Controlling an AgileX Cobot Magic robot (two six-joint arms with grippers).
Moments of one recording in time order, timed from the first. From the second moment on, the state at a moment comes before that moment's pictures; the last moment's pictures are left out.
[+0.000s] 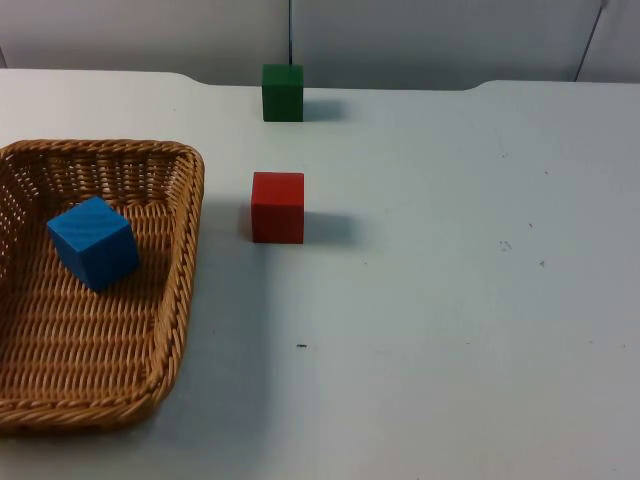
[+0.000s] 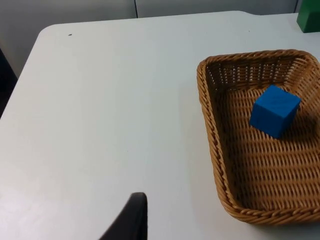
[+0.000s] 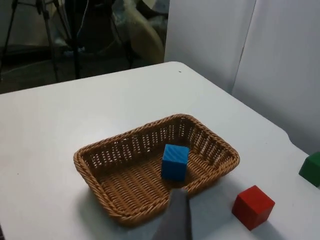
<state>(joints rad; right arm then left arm) 0.87 0.61 -0.65 0.15 0.40 -0.33 0.00 0.01 -0.51 0.06 1.08 0.02</state>
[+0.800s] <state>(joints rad) 0.87 0.03 -0.65 0.10 0.97 -0.20 0.00 0.01 -0.51 0.06 1.08 0.02</state>
